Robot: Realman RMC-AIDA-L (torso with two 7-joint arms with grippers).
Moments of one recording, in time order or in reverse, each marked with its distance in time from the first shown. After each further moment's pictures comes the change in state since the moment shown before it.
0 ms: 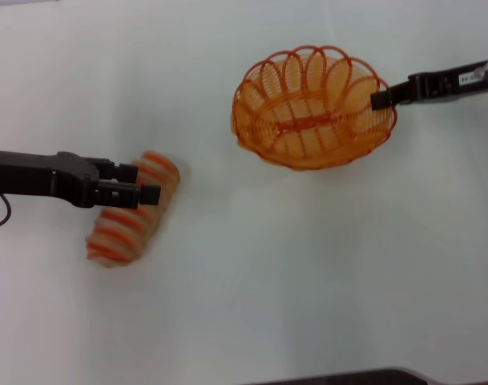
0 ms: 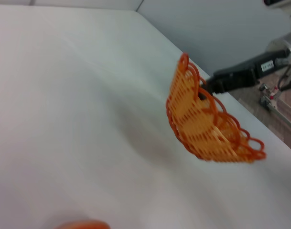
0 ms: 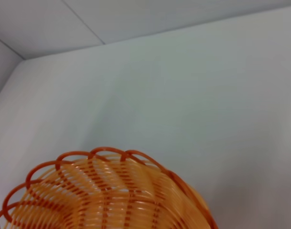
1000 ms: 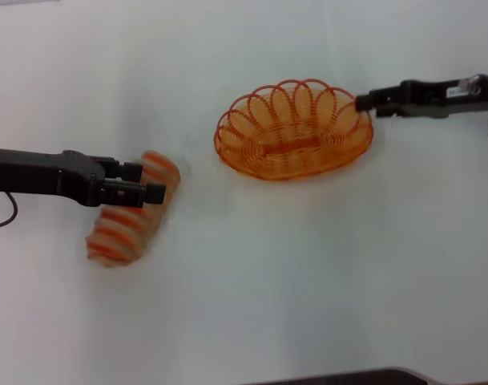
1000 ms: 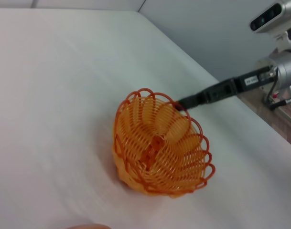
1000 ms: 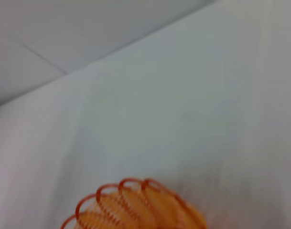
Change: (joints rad) left arm -0.009 -0.008 0.003 -0.007 0.005 -0.023 0.007; right arm -0.022 0.015 0.035 0.145 0.050 0.173 0.035
